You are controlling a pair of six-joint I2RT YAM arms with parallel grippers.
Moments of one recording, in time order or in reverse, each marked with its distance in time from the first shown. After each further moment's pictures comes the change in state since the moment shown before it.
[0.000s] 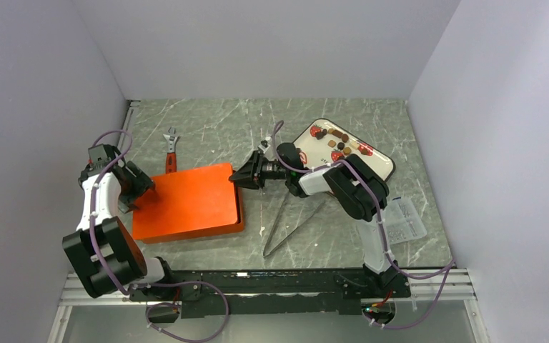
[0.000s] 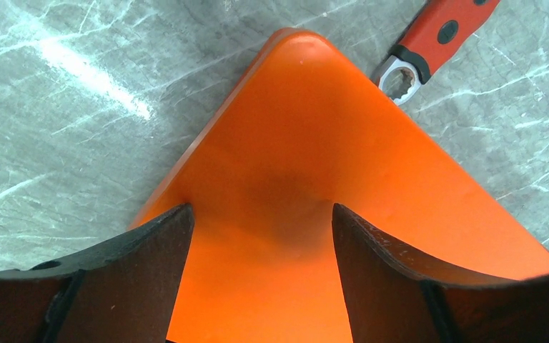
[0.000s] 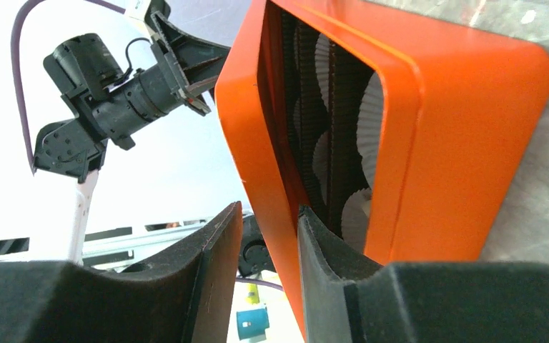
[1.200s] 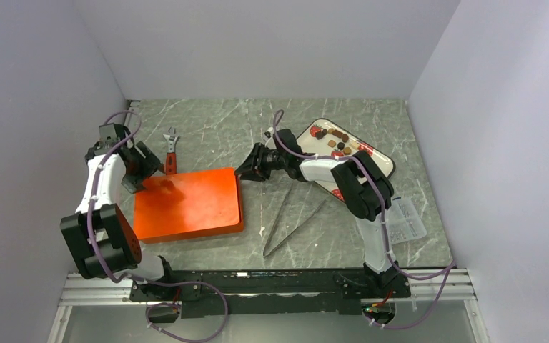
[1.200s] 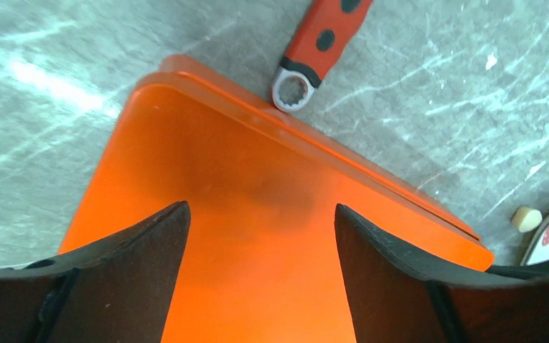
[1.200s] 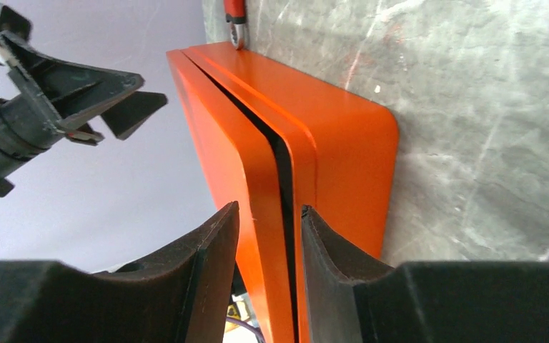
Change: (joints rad) left arm -0.122 0.116 0.177 -0.032 0.056 -0.052; right arm -0.044 -0.024 0.179 -0.510 0.102 -0.294
